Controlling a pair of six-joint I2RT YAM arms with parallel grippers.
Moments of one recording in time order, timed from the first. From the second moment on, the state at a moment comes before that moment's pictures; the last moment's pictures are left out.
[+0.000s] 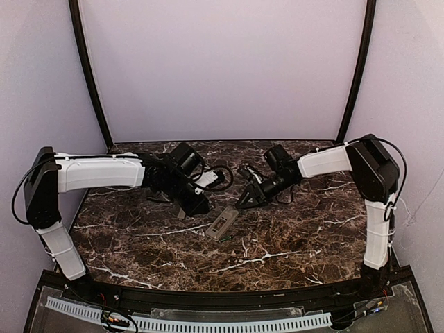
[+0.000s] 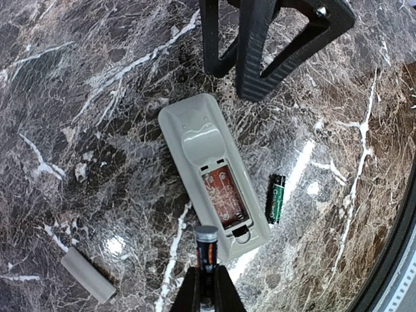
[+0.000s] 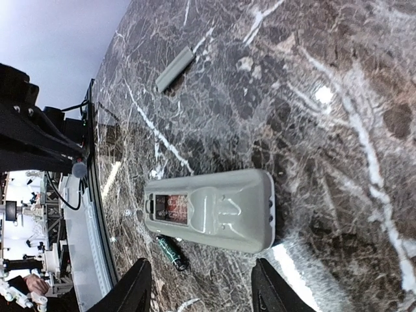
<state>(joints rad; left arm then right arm) -0.84 1.74 1.28 -0.60 0.17 0.07 0.57 2.06 1.31 -0.34 -0.92 0.10</state>
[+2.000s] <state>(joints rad) -0.90 2.00 1.49 -0.86 0.13 -0.01 0.64 2.08 1.22 -0.24 -0.91 0.23</state>
